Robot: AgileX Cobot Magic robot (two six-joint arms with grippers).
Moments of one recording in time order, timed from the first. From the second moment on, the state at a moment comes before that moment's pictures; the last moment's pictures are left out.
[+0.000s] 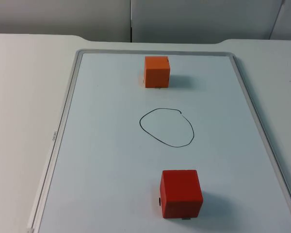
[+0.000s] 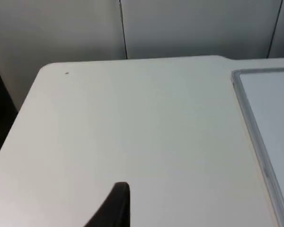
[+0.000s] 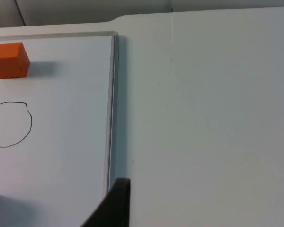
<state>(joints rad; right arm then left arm) -0.04 -0.01 -0.51 -0.01 1.09 0.00 0.08 0.11 -0.60 -0.01 0.95 0.07</state>
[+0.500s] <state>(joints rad) -0.04 -0.01 -0.51 -0.01 1.09 0.00 0.08 0.67 -0.94 -0.04 0.60 0.07</state>
